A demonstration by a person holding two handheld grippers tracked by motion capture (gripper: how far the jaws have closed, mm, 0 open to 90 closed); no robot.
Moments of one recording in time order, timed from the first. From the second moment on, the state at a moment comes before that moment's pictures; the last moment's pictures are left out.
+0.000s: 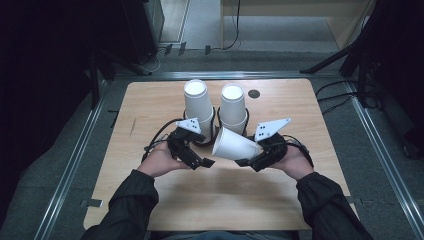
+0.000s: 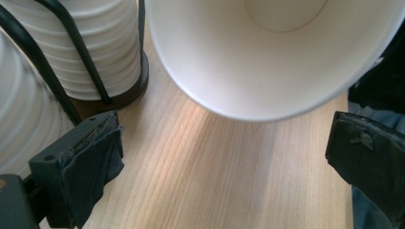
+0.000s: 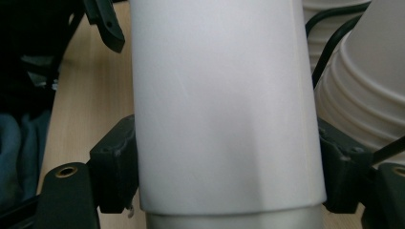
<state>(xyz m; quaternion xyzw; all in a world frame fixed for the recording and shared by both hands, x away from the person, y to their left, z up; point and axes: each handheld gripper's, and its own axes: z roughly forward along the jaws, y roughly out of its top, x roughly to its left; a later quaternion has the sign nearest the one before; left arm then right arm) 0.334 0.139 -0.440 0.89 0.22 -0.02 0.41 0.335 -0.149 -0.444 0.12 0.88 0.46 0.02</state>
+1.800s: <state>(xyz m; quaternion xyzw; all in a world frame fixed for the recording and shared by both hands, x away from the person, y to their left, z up) 0.328 0.134 -0.420 0.84 0.21 -0.07 0.50 0.327 -0.136 -0.445 0.11 0.87 0.47 -0.02</state>
